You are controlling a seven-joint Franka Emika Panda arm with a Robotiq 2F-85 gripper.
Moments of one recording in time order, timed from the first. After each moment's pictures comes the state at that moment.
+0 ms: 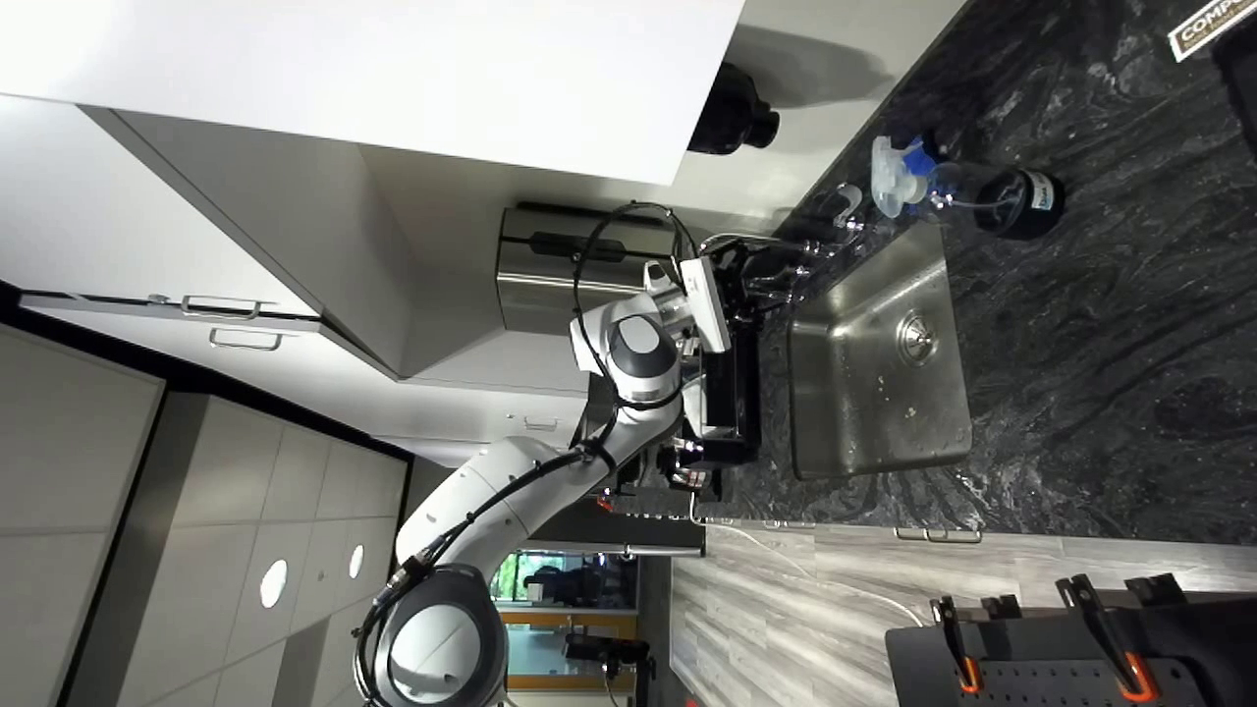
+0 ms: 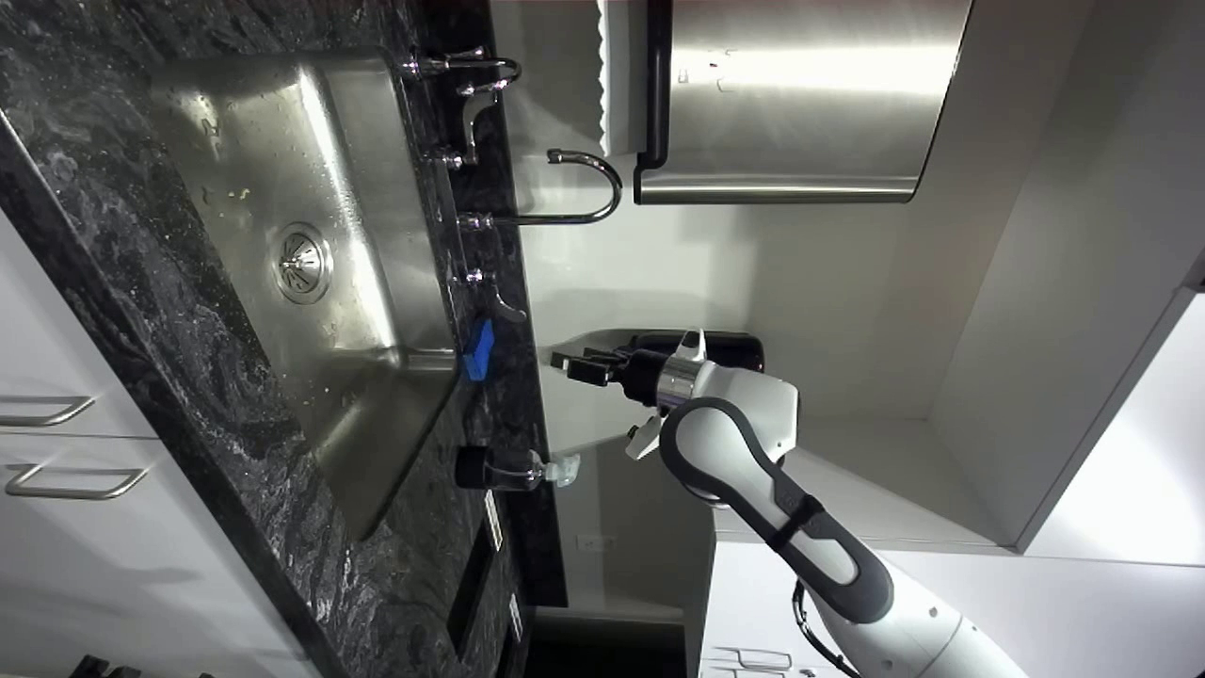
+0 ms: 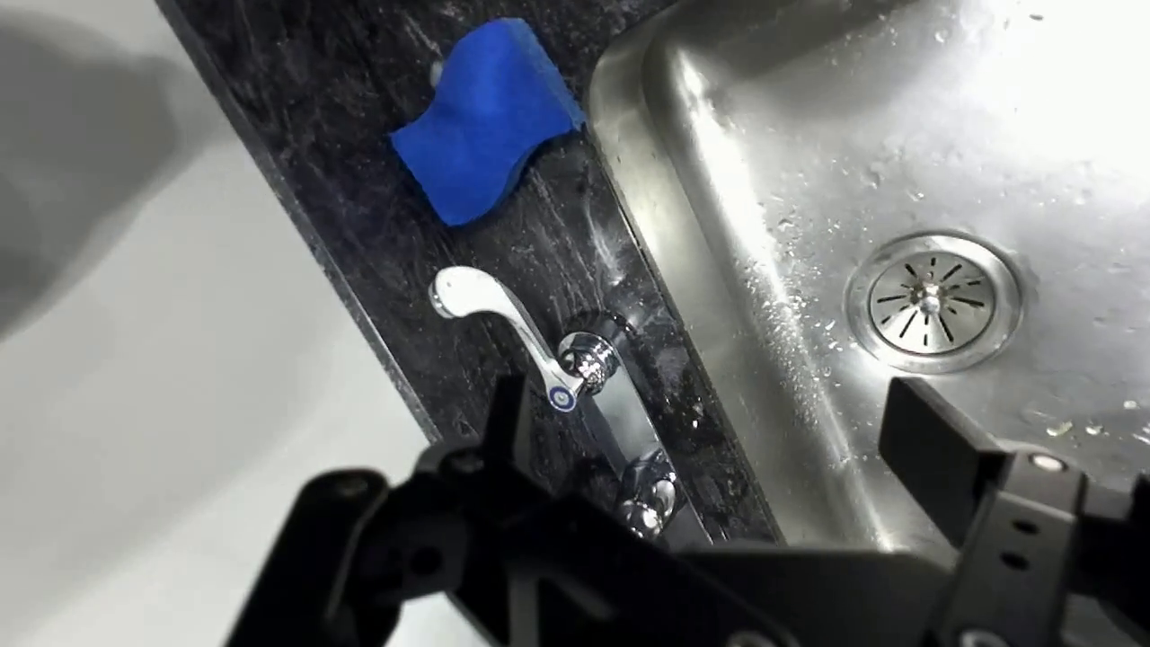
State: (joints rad) arm -0.02 0.23 0.00 -2.07 -0.37 2.72 -0.58
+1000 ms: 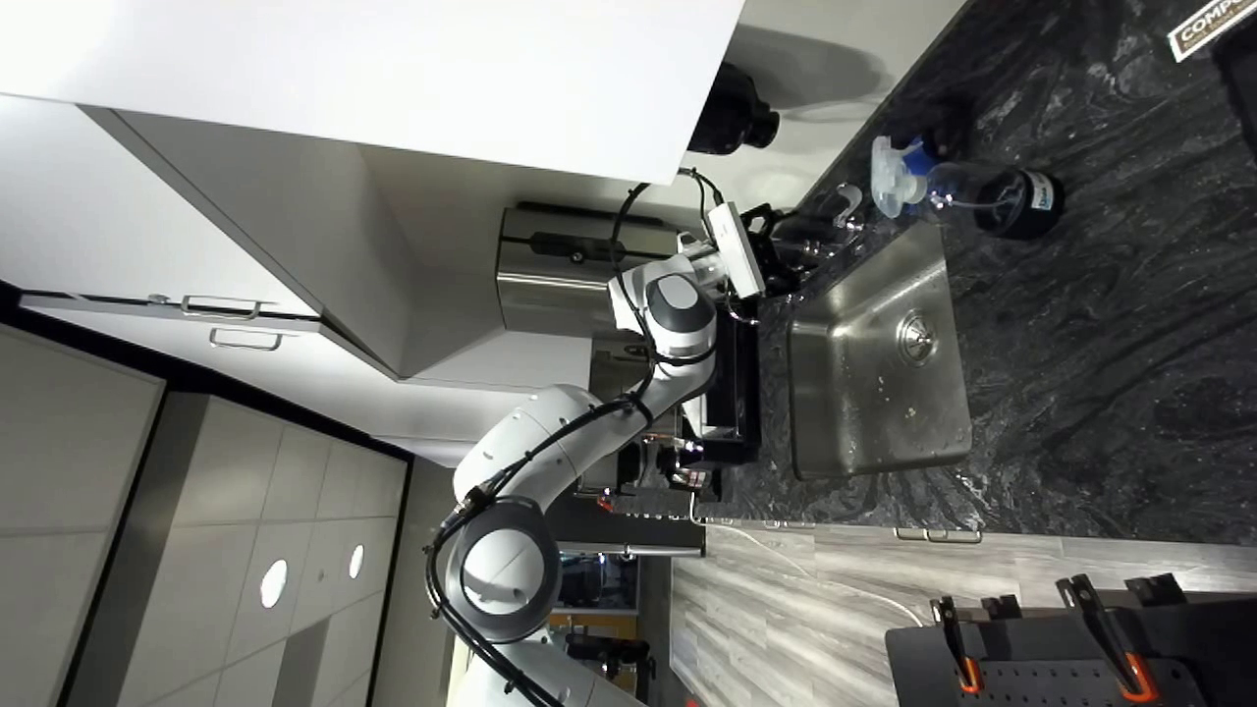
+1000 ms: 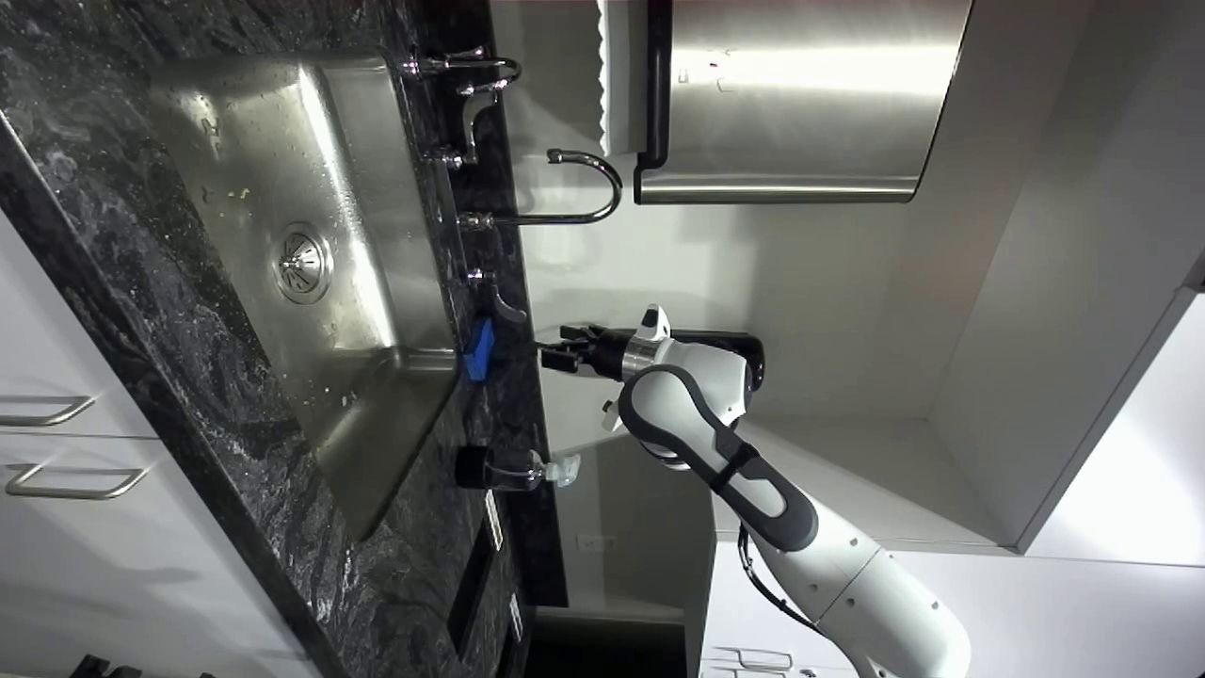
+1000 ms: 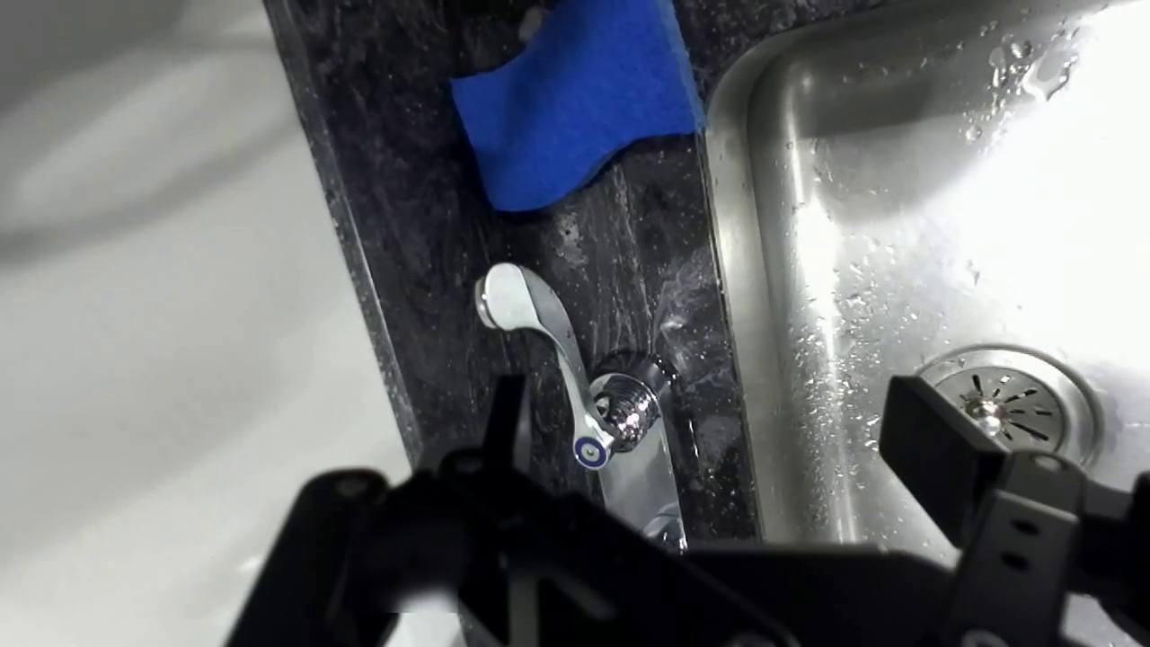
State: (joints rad) arm -0.06 0.48 0.00 -1.84 -0.38 2.72 -0.84
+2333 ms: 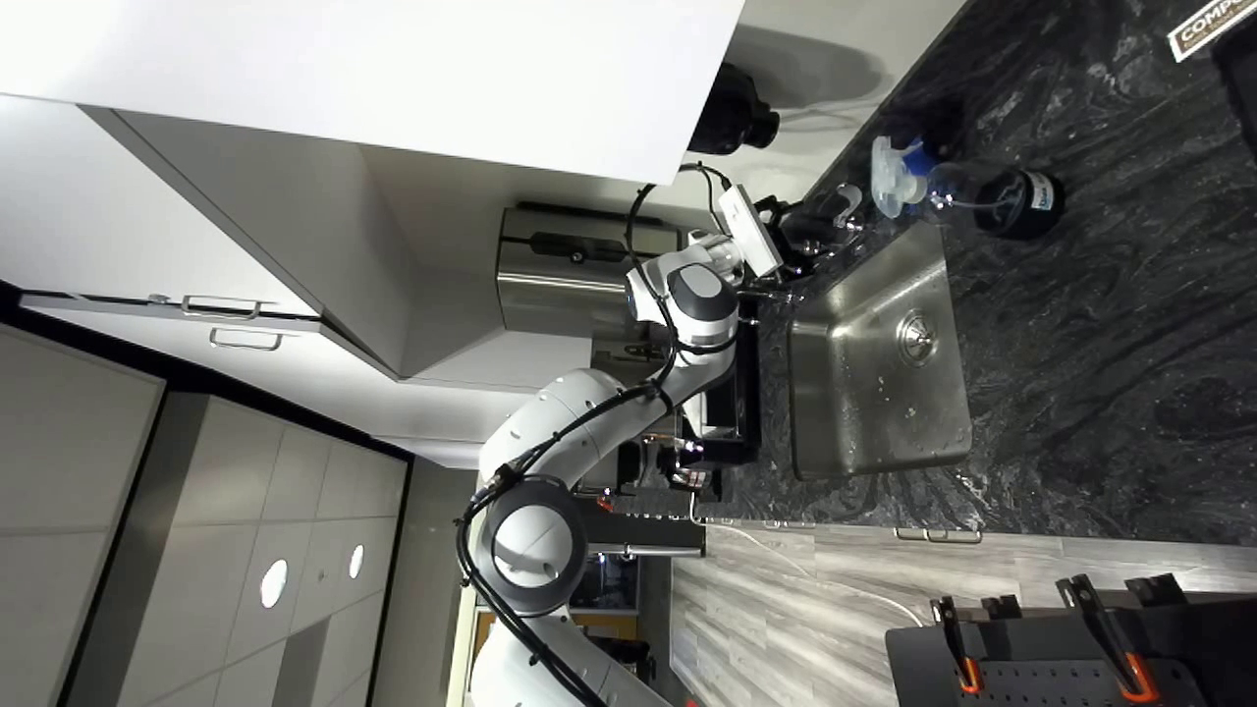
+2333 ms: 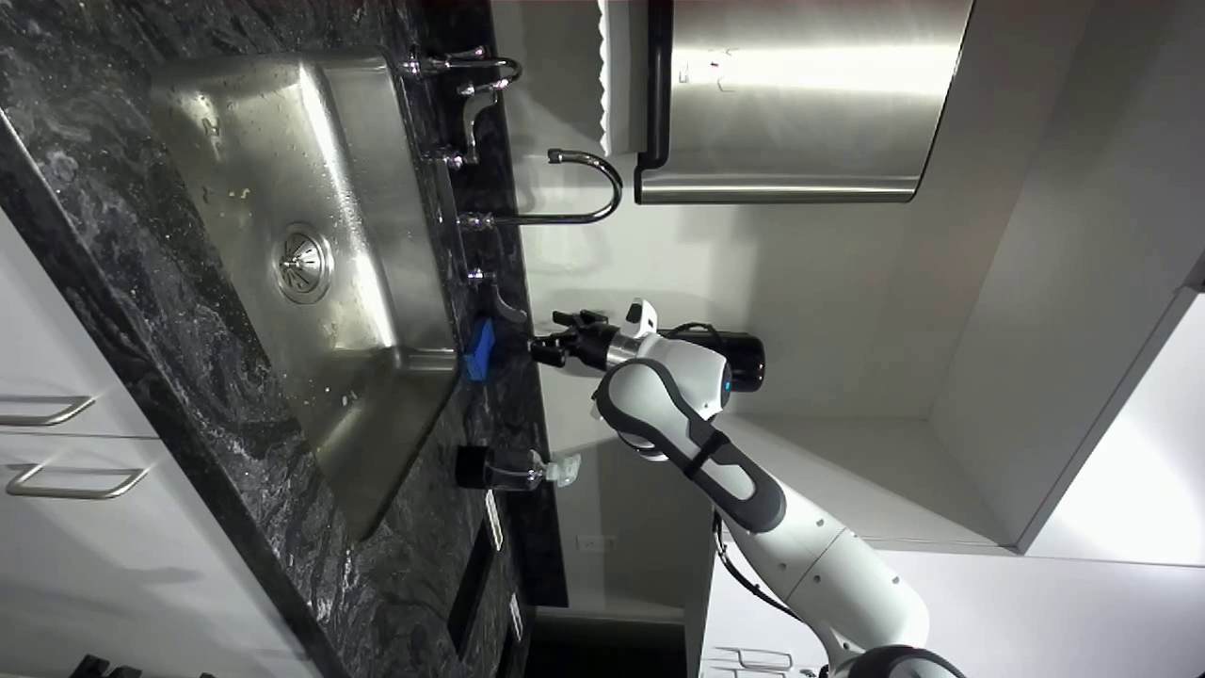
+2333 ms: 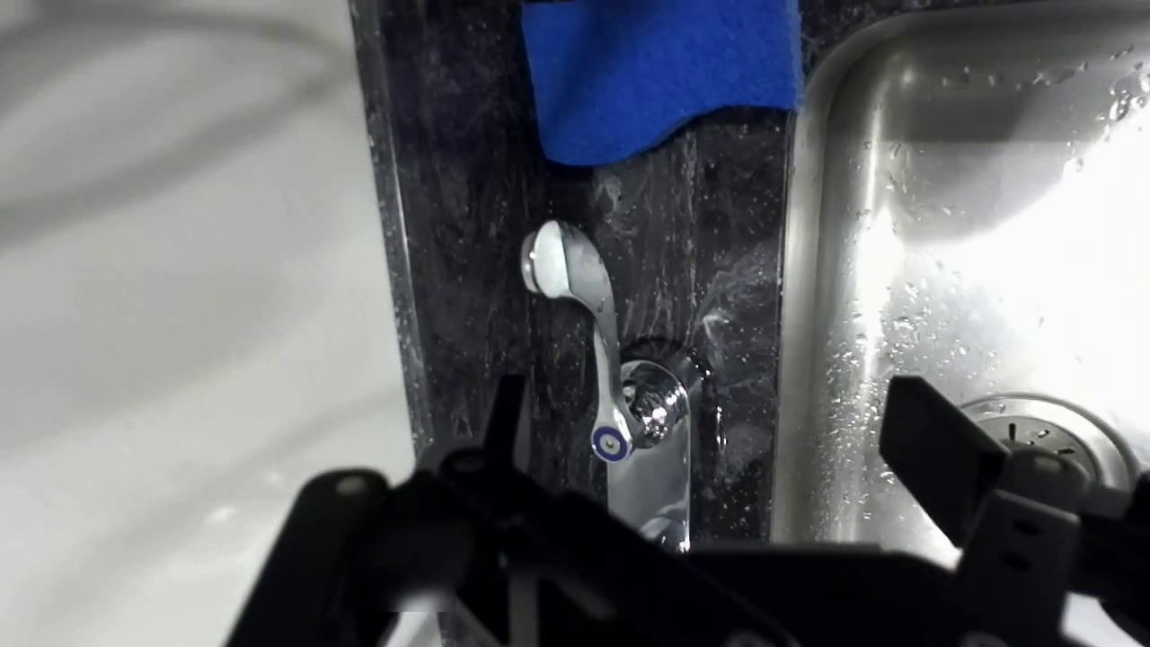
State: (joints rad) arm -0.09 0.58 0.02 -1.77 -0.38 2.81 -1.02
